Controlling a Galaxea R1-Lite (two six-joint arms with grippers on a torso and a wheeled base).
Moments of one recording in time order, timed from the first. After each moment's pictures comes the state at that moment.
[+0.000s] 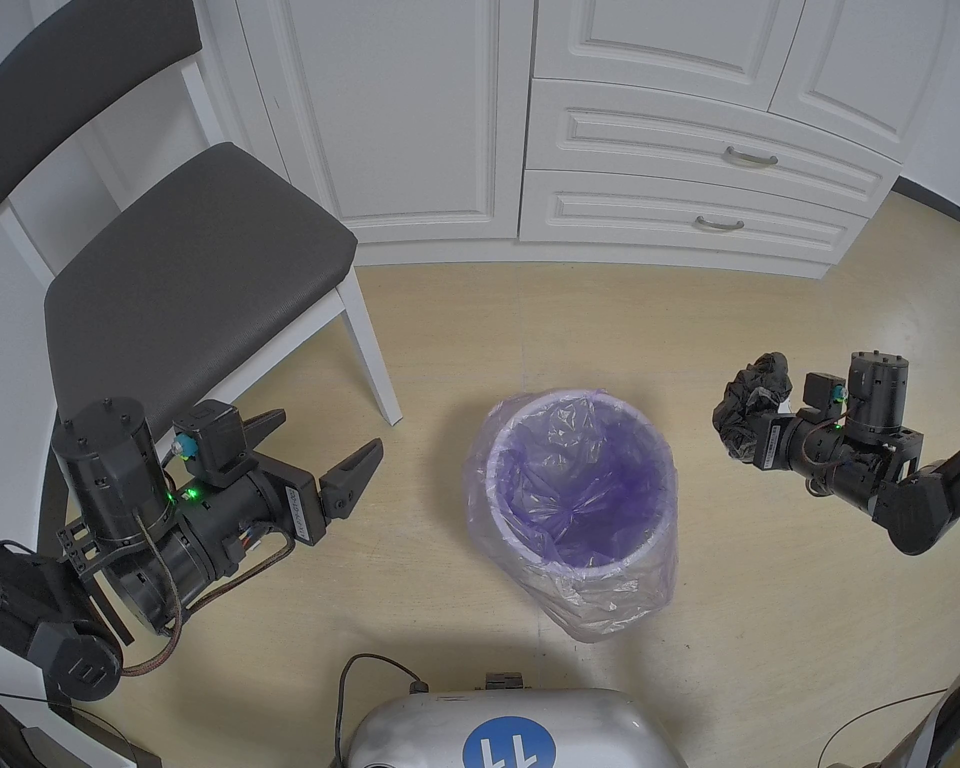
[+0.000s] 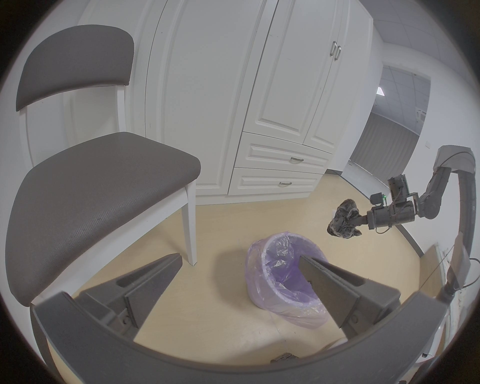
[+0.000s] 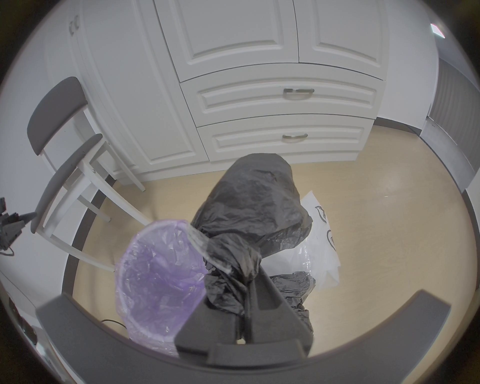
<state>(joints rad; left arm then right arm) -0.54 1.59 -0.43 -1.08 0.10 -0.02 0.19 1.75 -0.66 -0.82 -0.04 0.10</state>
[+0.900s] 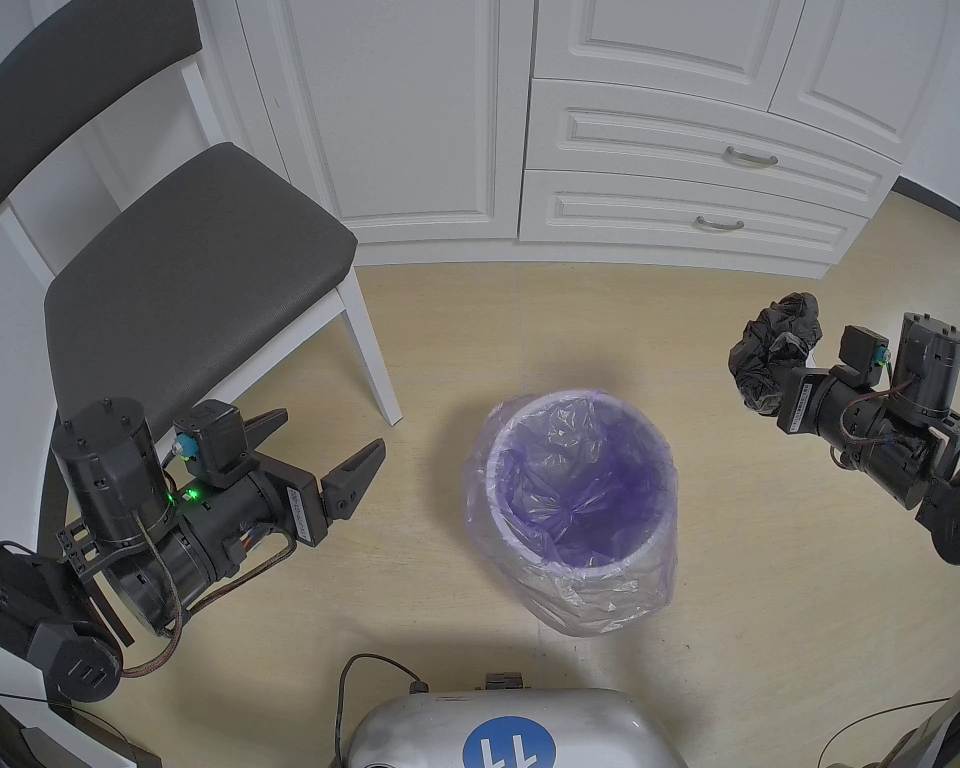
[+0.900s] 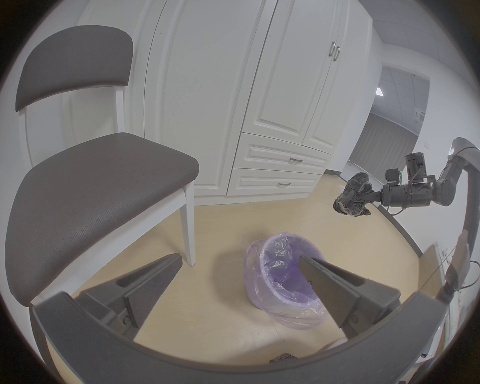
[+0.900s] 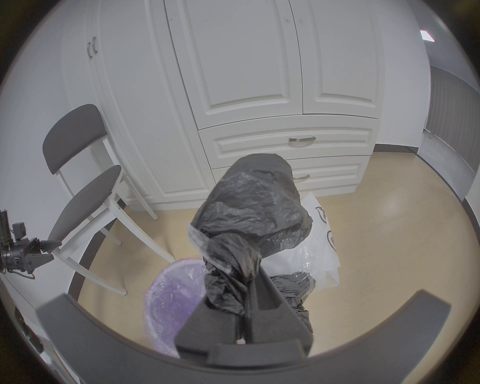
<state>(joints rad) -0.55 1.59 -0.43 -1.08 0.10 -0.02 0.29 1.54 -0.65 -0.81 -0.14 0.10</state>
